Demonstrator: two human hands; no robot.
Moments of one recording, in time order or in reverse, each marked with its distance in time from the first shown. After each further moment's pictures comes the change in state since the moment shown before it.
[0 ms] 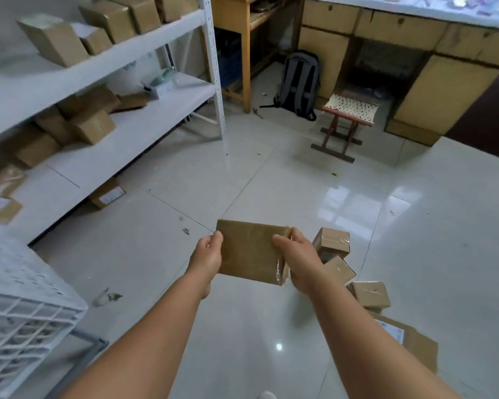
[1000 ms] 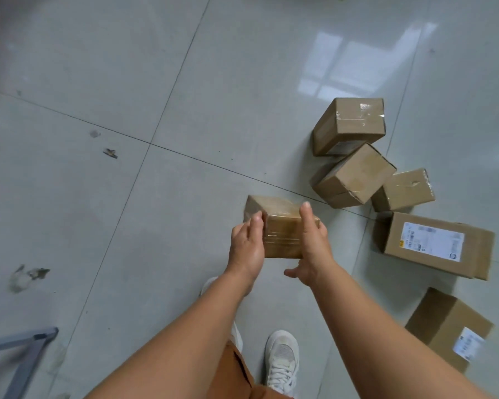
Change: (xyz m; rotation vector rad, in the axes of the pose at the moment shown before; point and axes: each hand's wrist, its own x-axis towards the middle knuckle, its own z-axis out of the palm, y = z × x) left_hand 0.241 -0.216 0.200 0.176 -0.292 -0.101; right_hand 0.258 0.276 -0.031 0.391 0.454 0.606
